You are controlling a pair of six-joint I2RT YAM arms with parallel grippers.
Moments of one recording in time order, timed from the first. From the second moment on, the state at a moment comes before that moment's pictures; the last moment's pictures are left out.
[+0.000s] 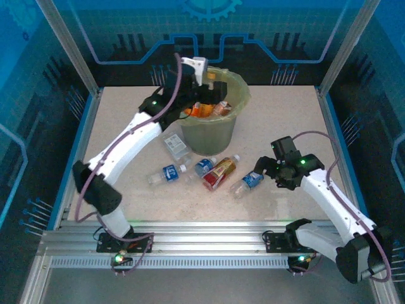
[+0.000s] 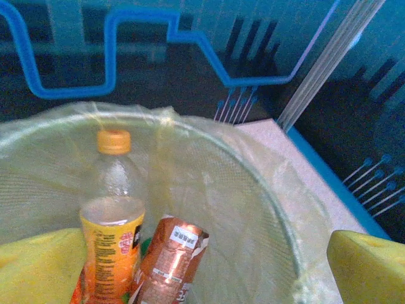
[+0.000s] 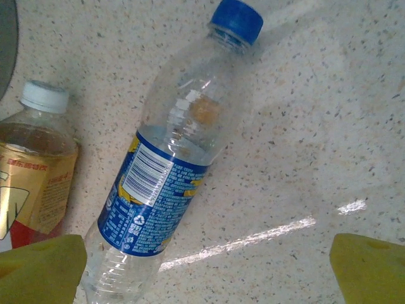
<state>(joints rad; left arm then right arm) -0.57 1.66 1.77 -0.43 -0.06 -0.33 0.33 1.06 0.84 -0.98 0.04 0.79</state>
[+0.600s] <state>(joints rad) -0.56 1.11 1.13 -0.24 -0.29 -0.45 0.33 1.24 0.84 -0.85 -0.04 0.82</state>
